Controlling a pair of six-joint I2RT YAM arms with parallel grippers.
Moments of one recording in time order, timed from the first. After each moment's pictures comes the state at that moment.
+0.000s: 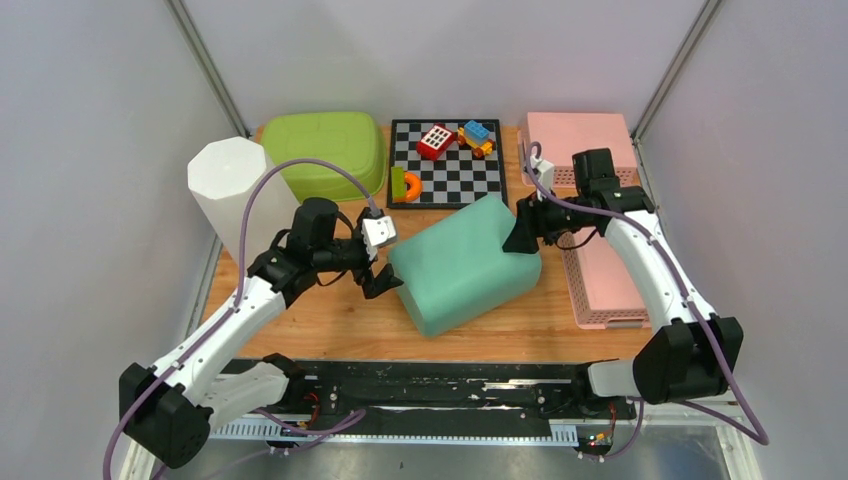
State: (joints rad) left arm -0.49 1.01 0.81 -0.37 0.62 0.46; right arm 0.16 1.33 1.23 -0.90 -0.81 -0.30
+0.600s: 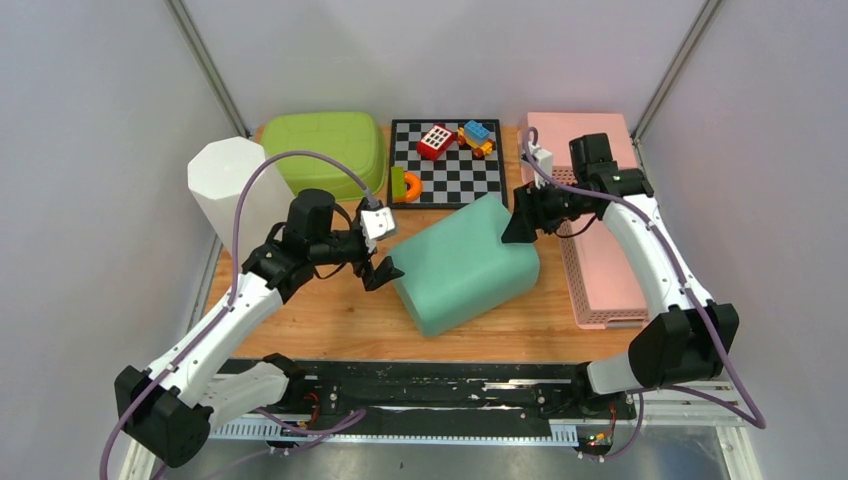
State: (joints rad) left arm -0.49 1.02 0.89 -0.38 0.63 0.45; right arm 0.17 1.41 1.36 -1.00 -0.78 -0.28
